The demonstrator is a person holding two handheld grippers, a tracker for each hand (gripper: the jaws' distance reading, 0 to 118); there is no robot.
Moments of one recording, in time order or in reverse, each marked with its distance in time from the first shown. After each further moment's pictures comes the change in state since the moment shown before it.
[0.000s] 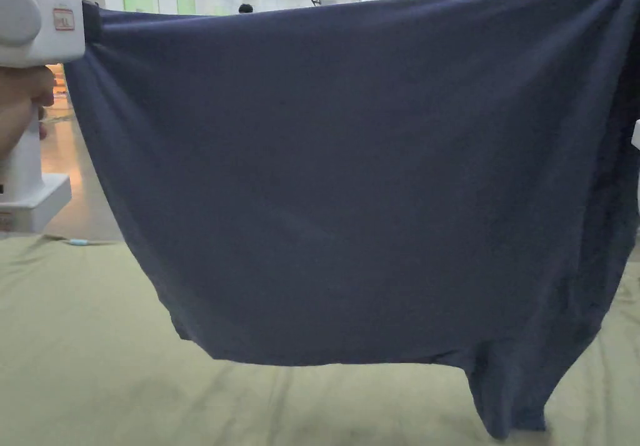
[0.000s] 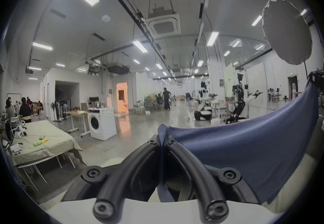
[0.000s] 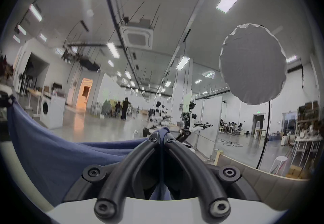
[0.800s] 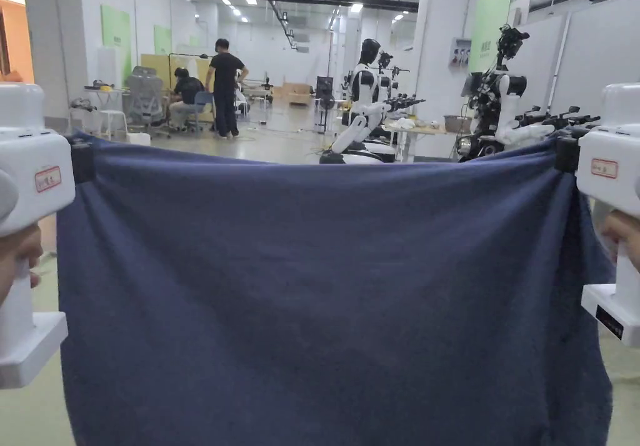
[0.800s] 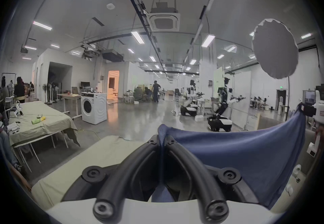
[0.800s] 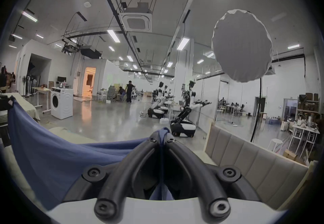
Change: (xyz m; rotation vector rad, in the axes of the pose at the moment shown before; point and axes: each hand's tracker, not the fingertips) left arm -0.048 -0.004 0.238 -0.025 -0.086 0.135; right arm 0.047 0.010 0.236 -0.156 0.032 -0.072
